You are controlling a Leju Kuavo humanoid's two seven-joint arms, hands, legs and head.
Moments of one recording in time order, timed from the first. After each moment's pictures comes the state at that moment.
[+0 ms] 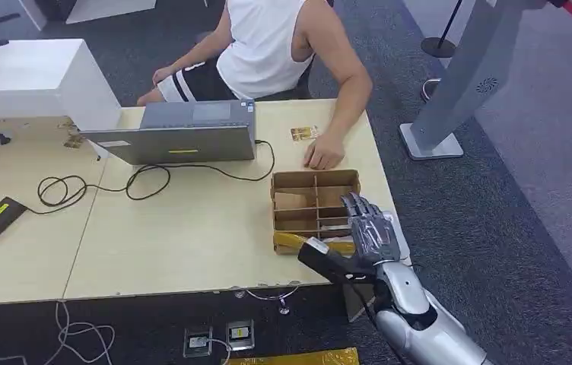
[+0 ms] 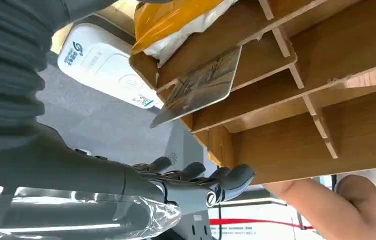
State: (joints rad) left arm -0.17 -0.16 1.11 -0.09 -1.57 0.65 -0.05; right arm -0.40 -0.27 0.74 -1.37 0.98 -0.30 0.42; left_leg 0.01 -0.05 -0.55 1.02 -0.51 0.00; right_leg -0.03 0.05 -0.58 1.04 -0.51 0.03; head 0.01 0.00
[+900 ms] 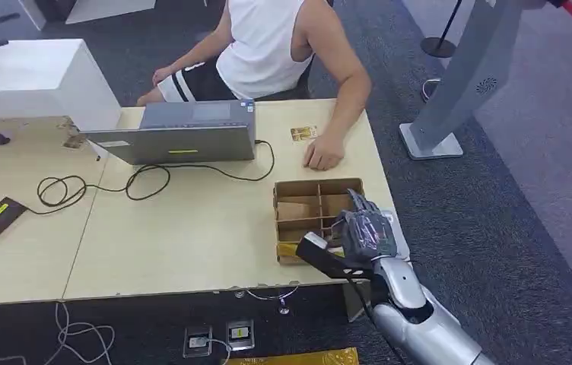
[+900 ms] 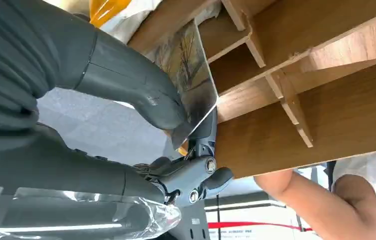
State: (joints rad) left arm -0.17 -0.16 1.10 -0.09 -1.57 0.65 -0.04; right arm -0.43 -0.24 0.74 -1.33 0.96 -0.31 0.40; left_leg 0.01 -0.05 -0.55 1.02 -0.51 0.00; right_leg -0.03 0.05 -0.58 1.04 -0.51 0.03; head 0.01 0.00
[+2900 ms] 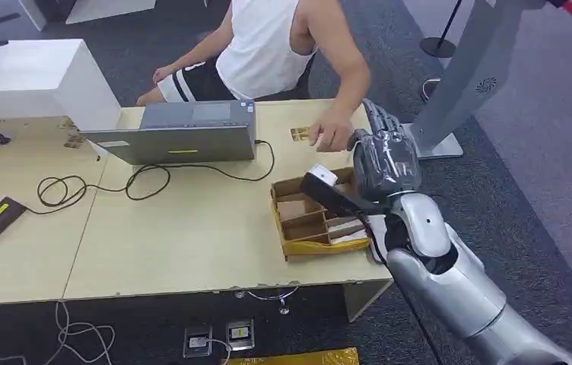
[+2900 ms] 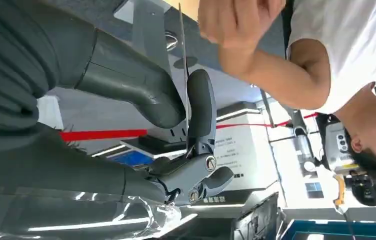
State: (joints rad) left arm -0.17 -0.17 1.10 -0.09 -1.57 0.67 -0.06; right arm -0.67 -0.27 0.70 -1.50 1.06 -0.27 0.44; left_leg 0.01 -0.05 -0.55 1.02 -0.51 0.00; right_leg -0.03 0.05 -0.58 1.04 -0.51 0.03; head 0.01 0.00
